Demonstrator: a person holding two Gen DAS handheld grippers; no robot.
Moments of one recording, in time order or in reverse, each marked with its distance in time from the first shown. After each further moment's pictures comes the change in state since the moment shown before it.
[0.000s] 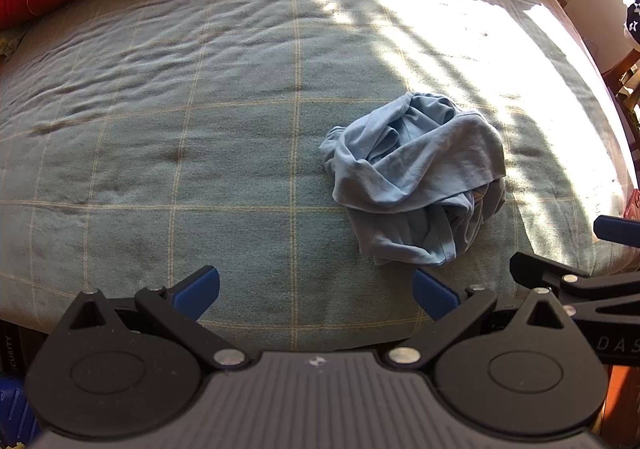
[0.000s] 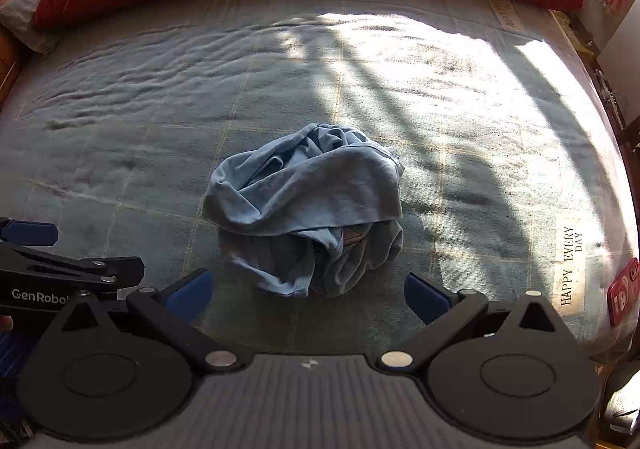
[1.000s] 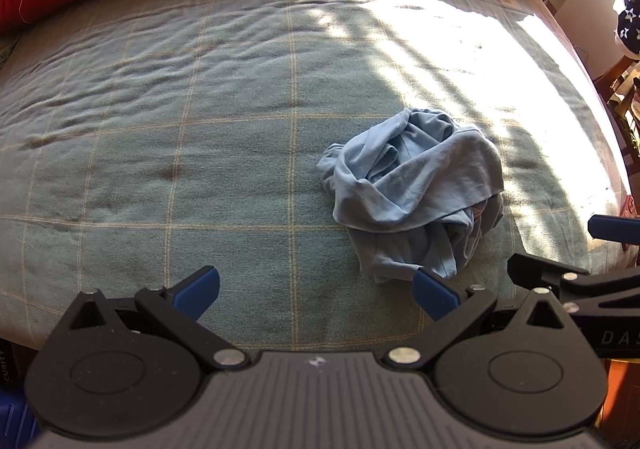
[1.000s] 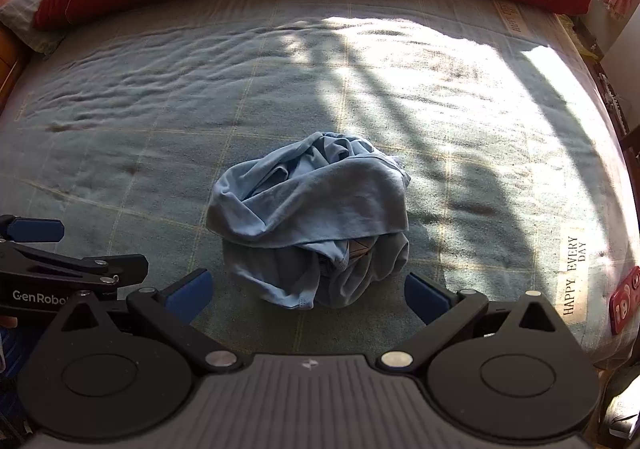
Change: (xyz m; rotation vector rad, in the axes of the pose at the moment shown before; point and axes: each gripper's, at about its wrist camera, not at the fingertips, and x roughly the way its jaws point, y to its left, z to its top) left arm 0.005 0.012 0.011 0.017 -0.043 -0.032; right arm 0.004 0.004 0.011 0.000 -0.002 0.003
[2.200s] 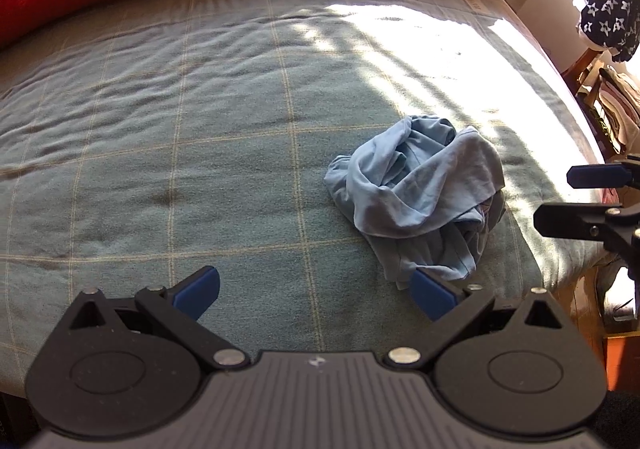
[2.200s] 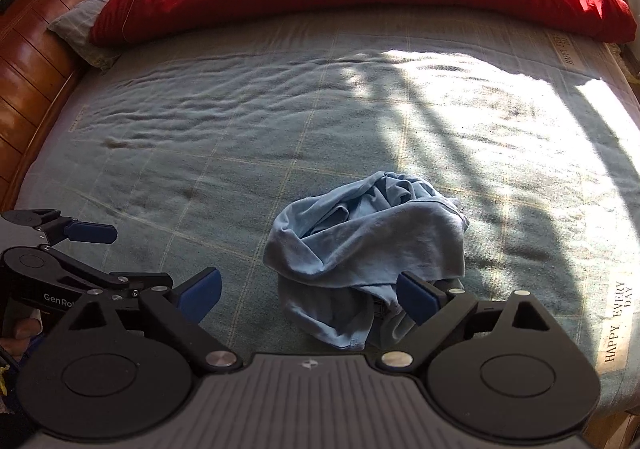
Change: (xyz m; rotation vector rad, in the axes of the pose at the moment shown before) left arm 0.012 0.034 -0.006 0.056 -0.076 -0.076; right arm 0.004 0.000 0.017 -0.083 -0.085 0.197
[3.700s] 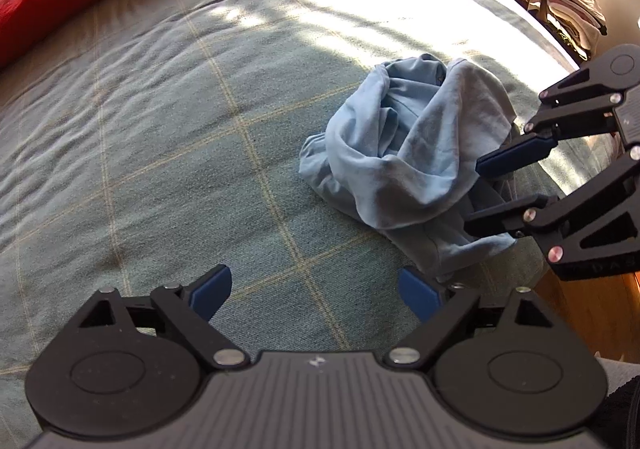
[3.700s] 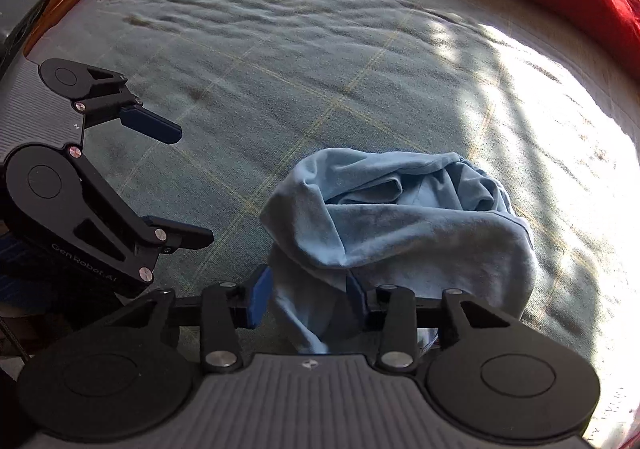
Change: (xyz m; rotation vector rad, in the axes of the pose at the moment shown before) left arm 0.086 0.006 0.003 0.314 0.030 -0.088; right arm 0.113 0.036 -0.009 -0.370 0.172 -0.025
